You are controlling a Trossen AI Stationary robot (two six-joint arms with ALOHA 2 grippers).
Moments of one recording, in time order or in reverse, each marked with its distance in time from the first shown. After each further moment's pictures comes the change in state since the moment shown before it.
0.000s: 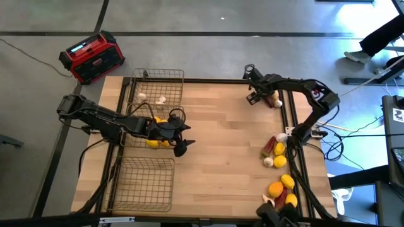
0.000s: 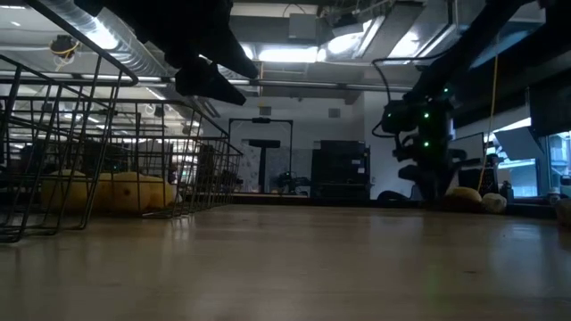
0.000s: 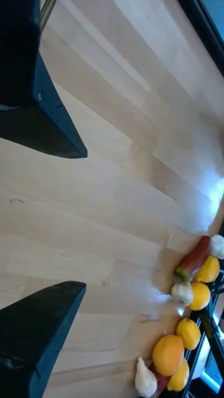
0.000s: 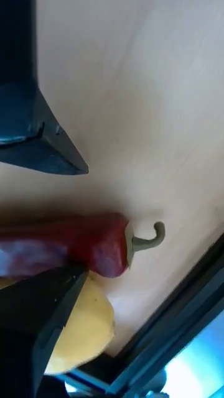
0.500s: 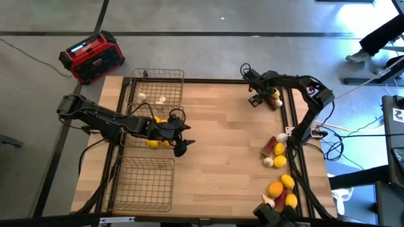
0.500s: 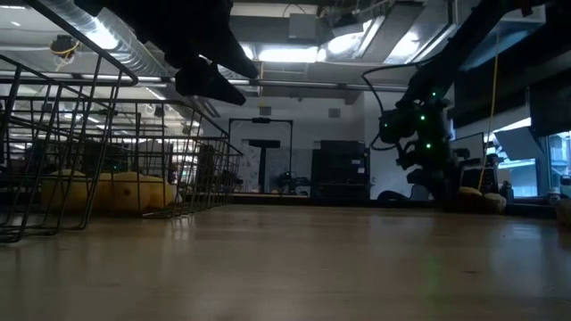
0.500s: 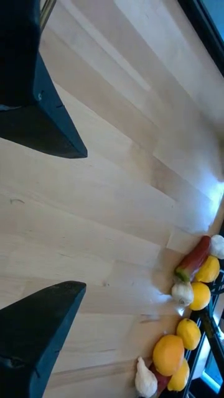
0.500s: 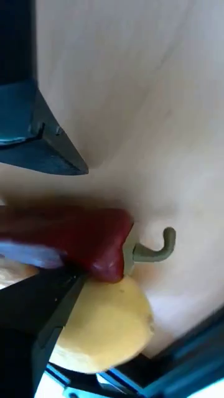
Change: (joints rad) left arm 0.000 0.000 0.000 -0.001 0.000 0.000; right arm 0.000 0.089 0.093 -0.224 -0.007 0.000
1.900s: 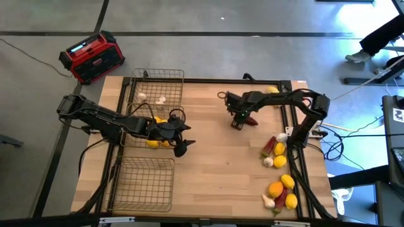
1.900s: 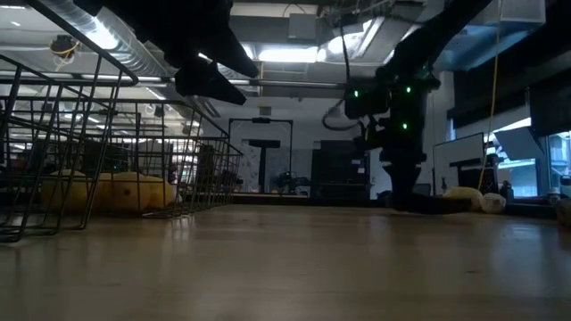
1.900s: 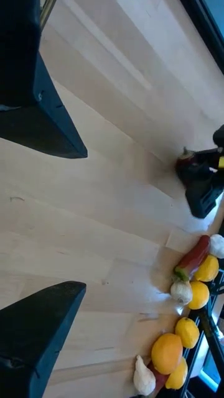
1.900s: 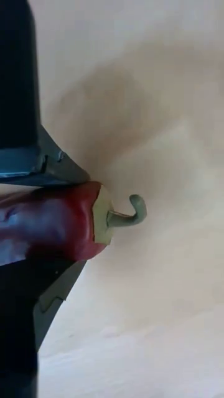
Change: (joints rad) left arm -0.005 0.001 0.000 0.004 -0.001 -0.009; right arm 0.488 -0.034 -0.004 0.112 -0.238 -0.024
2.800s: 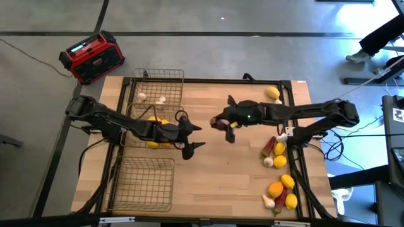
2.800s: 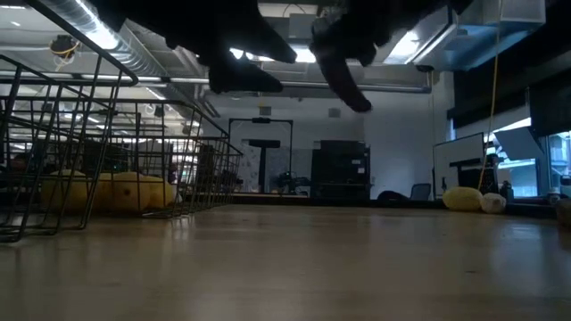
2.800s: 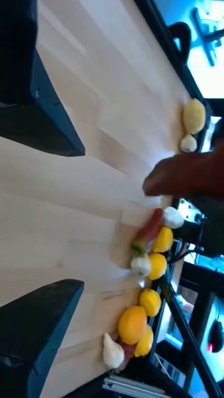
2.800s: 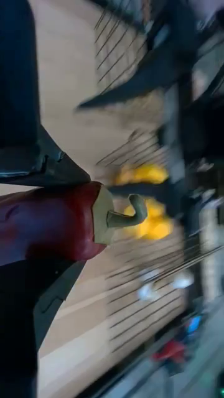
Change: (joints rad) left arm -0.002 0.137 0.000 0.342 0.001 0.153; right arm 0.375 -0.370 0.000 0.579 -0.064 -0.020
